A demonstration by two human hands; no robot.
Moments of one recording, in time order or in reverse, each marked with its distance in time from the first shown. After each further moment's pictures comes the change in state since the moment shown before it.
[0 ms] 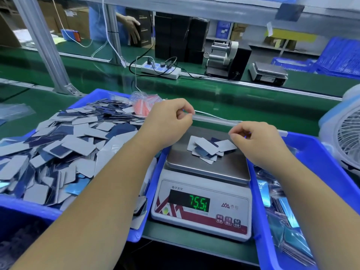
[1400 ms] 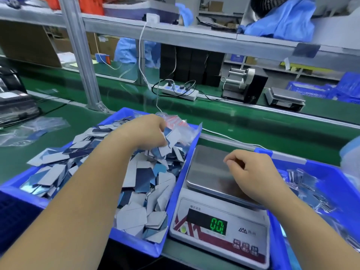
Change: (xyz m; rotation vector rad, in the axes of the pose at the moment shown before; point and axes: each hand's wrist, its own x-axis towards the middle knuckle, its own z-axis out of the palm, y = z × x) left_hand 0.002 -0.015 -0.099 0.510 -0.276 -0.392; right_hand -0.017 -0.048 0.020 0.052 -0.031 -0.119
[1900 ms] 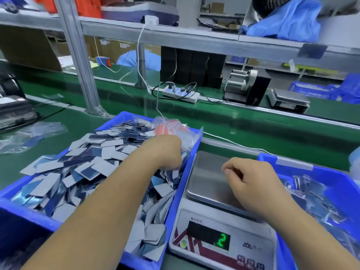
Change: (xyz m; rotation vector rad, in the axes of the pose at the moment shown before) left_hand 0.013 0.033 0.036 0.248 -0.117 0.059; right_hand 0.001 -0.011 0.002 -0.097 -0.034 -0.040
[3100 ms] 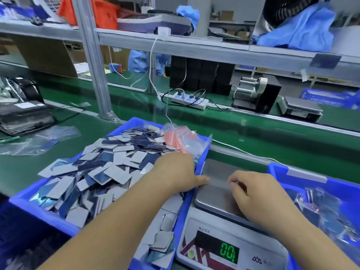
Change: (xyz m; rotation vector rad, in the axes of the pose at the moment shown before) left_hand -0.006 0.005 0.033 0.062 0.160 0.031; right_hand 0.002 -0.007 0.001 -0.151 -0.115 0.021
